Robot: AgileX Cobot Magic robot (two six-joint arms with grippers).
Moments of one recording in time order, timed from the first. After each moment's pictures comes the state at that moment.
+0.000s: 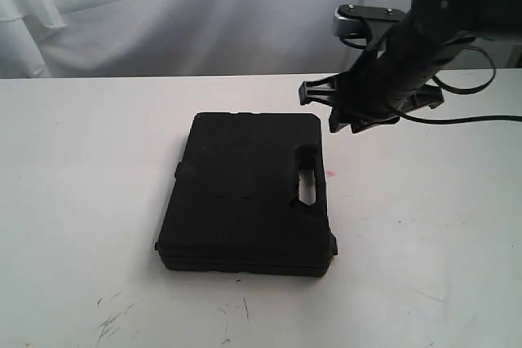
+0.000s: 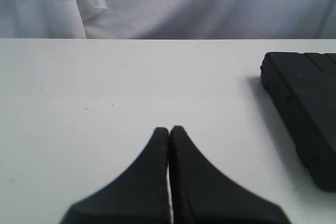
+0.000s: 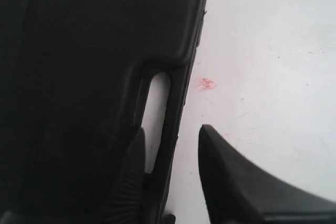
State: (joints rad) left arm -0.05 0.00 0.00 0.01 0.35 -0.03; right arm 0.51 1.83 -1.37 0.08 0.73 0.21
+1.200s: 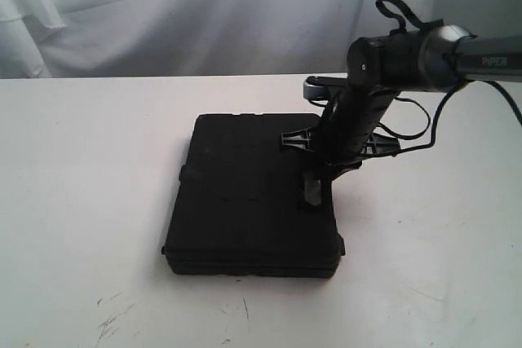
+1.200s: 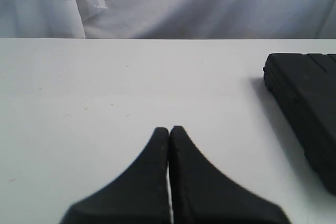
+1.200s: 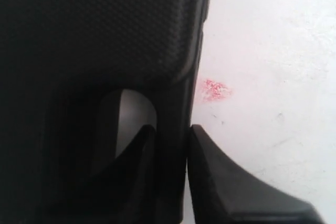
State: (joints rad) left arm -0.05 0.00 0.00 0.01 0.35 -0.03; right arm 0.52 2.17 -1.54 0.09 0.78 0.25
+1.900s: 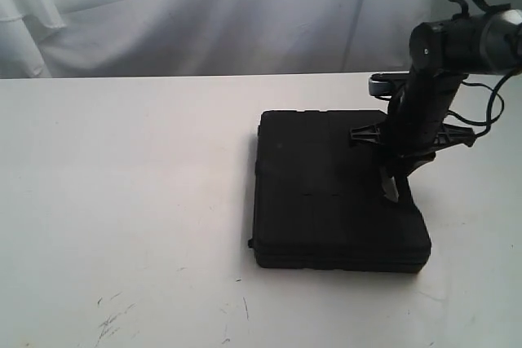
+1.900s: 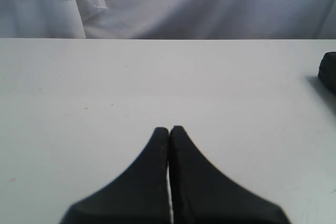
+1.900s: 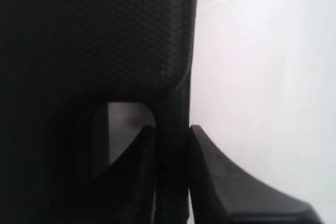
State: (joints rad) left arm -0.05 0.00 0.00 0.01 0.35 -0.02; right arm 0.33 2.17 -1.54 -0.06 0.93 0.24
